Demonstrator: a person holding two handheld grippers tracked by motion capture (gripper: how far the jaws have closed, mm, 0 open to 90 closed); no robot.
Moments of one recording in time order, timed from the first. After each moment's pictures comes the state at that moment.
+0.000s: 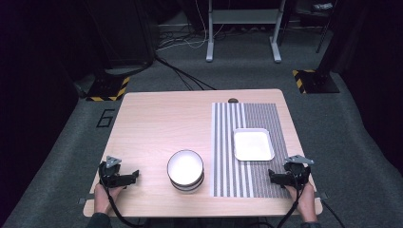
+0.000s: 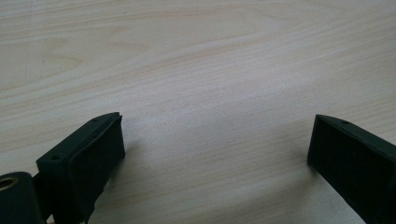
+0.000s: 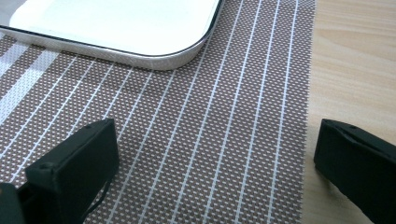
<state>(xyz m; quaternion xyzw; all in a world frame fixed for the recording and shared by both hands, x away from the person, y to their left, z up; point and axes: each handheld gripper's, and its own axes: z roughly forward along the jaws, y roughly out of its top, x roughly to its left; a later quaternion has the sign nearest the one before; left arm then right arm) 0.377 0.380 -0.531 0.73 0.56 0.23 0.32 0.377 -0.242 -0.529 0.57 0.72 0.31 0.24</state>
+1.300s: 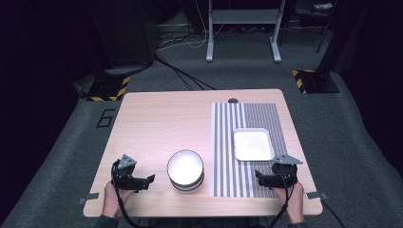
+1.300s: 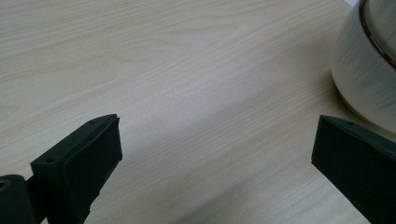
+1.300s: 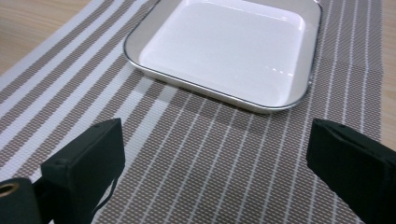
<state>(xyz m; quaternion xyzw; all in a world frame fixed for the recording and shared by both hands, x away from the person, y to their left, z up) 0.358 0.322 -0.488 0.79 0.48 0.17 0.36 0.360 -0.193 -0.493 0.51 0.75 0.35 0.23</state>
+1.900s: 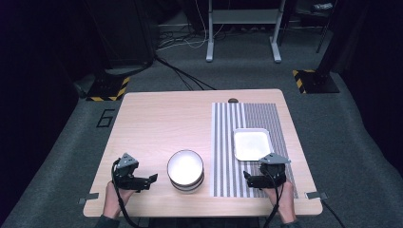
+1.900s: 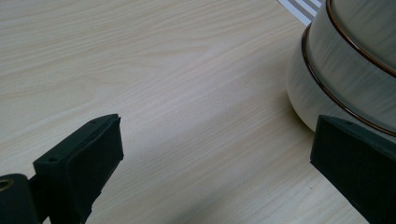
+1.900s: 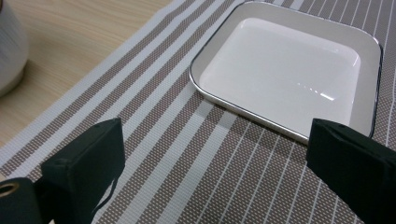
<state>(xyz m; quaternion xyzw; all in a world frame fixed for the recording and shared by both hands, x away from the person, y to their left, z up) 0.355 0.312 -0.473 0.79 0.46 0.16 0.38 0.356 -0.157 -0.476 0.47 0.78 0.36 0.22</state>
